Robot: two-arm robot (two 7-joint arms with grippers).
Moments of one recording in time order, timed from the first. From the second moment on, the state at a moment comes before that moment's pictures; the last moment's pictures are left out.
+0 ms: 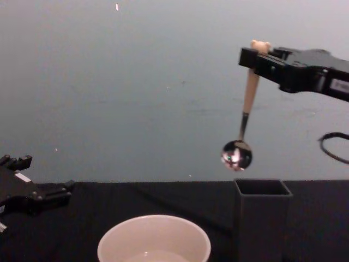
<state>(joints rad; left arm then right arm) -0.20 0.60 0.45 -1.41 -0.25 -0.12 0.03 0.33 0.48 -0.39 -1.59 0.52 -0.10 0.54</state>
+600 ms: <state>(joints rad) -0.20 0.60 0.45 -1.41 -0.25 -0.12 0.03 0.37 0.41 -0.50 -1.53 0.52 -0.12 0.62</state>
